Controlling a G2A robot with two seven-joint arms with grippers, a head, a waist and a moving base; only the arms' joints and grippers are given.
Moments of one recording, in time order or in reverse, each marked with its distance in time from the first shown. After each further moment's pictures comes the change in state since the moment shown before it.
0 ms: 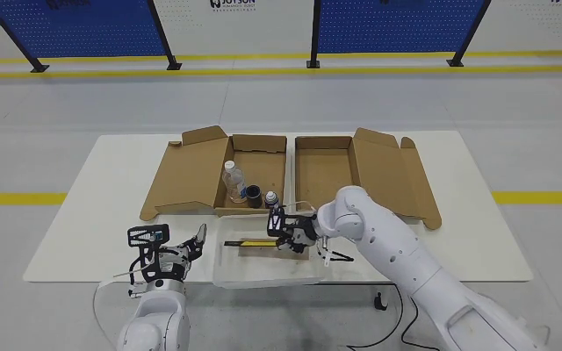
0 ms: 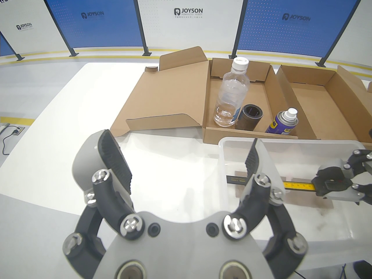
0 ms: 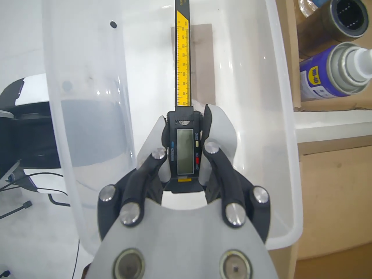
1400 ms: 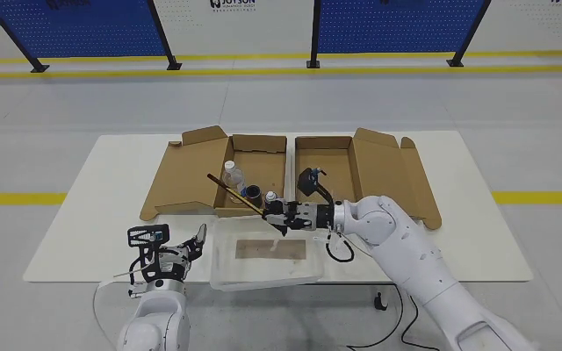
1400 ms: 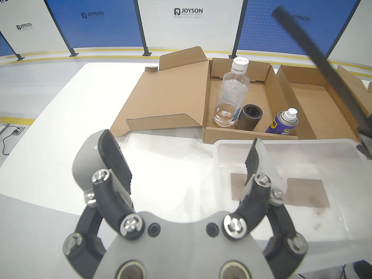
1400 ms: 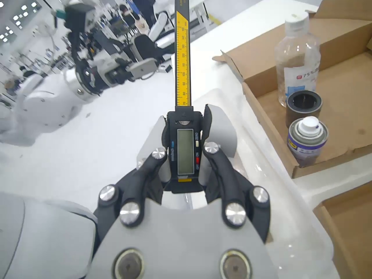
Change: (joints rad) left arm 0.000 0.000 0.000 0.000 0.000 0.000 0.000; right arm -0.115 0.044 0.169 0.006 0.575 -0.003 -0.232
